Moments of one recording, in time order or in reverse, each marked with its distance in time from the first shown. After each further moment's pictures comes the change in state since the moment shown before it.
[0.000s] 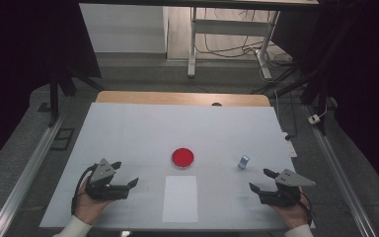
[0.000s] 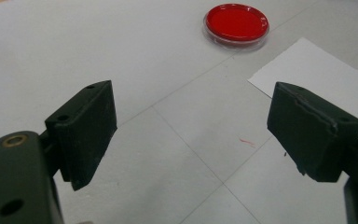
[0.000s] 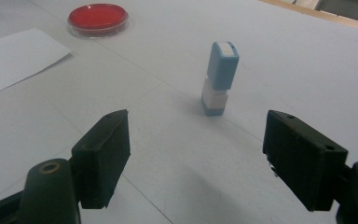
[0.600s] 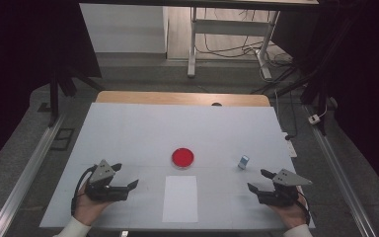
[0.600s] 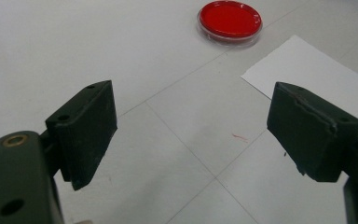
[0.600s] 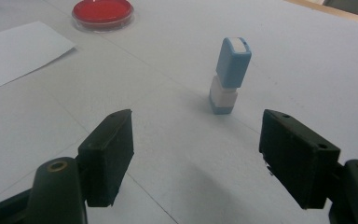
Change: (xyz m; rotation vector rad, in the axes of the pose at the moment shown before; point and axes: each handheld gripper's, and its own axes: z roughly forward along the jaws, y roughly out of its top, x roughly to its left) left arm -0.001 -0.002 -0.001 0.001 -0.022 -0.015; right arm 0.003 0.000 0.005 0.019 0.013 -0.014
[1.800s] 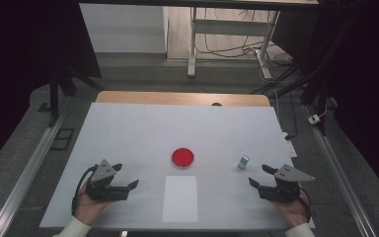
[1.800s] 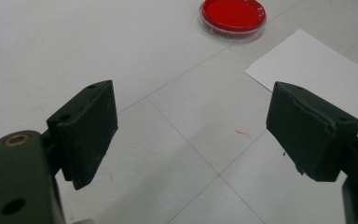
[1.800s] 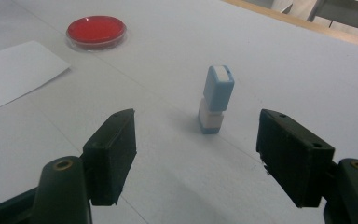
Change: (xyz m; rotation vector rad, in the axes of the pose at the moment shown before) left arm 0.002 -0.001 0.003 0.019 -0.001 0.000; right arm -0.003 0.017 -0.004 -0.025 -0.026 0.004
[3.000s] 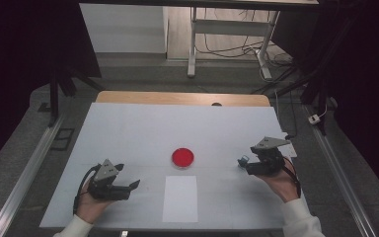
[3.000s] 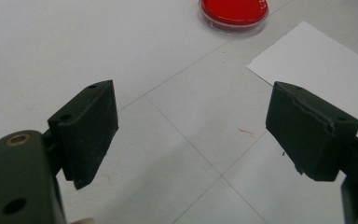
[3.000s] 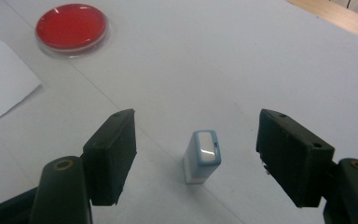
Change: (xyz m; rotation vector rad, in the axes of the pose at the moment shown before) left arm 0.000 0.000 0.006 0.021 -0.001 0.016; right arm -0.017 0.066 0.053 0.229 0.025 -0.038
